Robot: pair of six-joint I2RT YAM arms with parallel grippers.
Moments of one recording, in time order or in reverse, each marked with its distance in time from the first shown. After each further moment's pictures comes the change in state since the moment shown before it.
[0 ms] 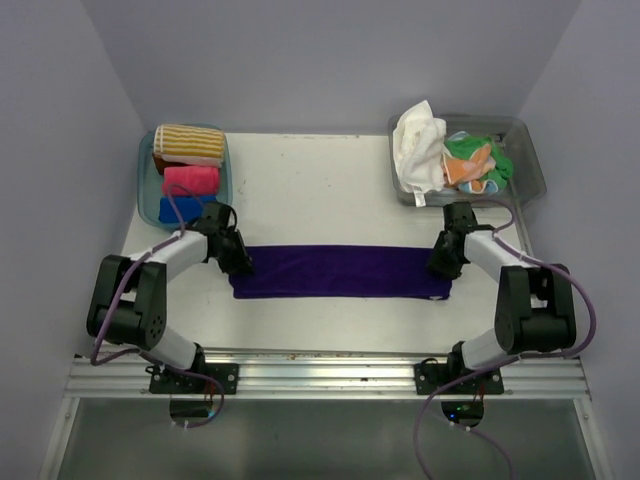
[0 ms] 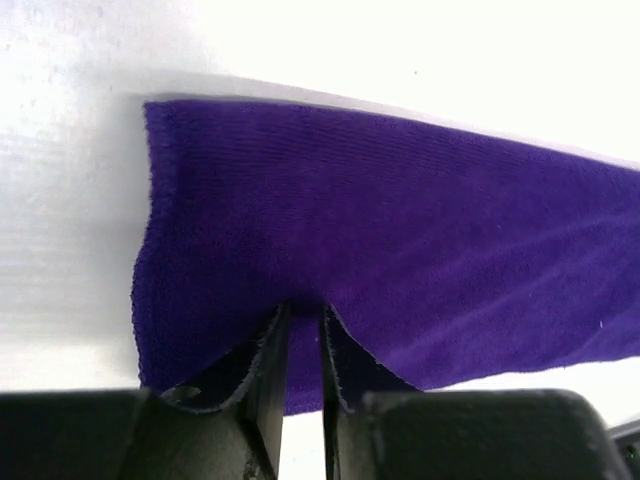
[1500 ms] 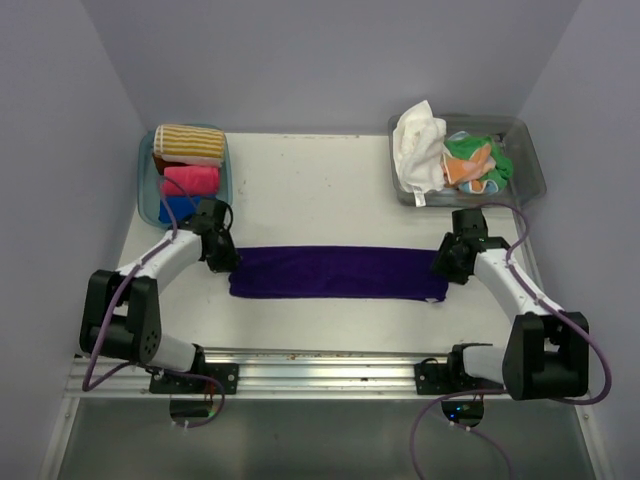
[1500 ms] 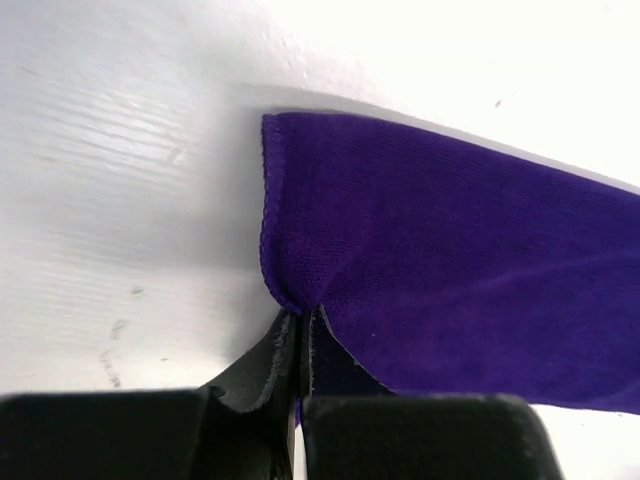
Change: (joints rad) left arm -0.005 -0.087 0.025 -0.135 -0.199 0.021; right arm -0.001 -0.266 -0.076 -0.064 -0.002 0.000
